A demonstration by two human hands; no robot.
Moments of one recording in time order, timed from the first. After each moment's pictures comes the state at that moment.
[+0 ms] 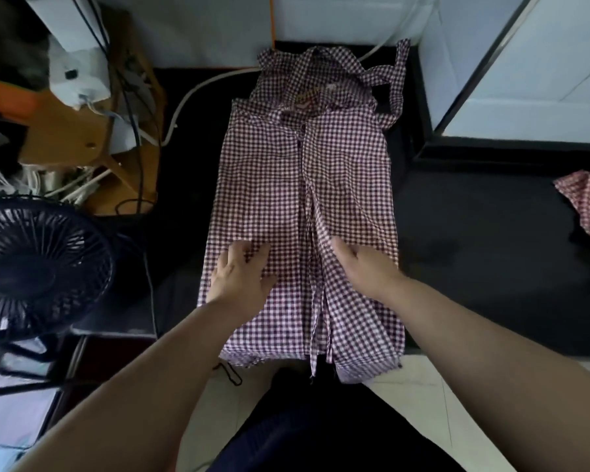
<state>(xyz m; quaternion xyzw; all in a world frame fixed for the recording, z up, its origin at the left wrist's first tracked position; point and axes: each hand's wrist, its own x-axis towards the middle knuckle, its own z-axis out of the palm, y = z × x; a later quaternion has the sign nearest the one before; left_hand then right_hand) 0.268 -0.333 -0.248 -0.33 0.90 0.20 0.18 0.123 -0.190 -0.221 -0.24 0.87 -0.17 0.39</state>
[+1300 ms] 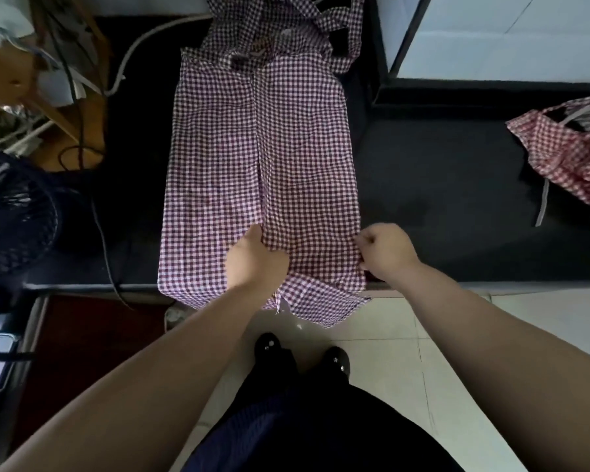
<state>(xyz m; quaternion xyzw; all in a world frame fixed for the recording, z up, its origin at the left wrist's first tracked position) 0.254 -0.225 -0.233 -0.48 0.78 0.41 0.05 0.123 -0.086 -0.256 -0.14 0.91 -0.24 0.30</state>
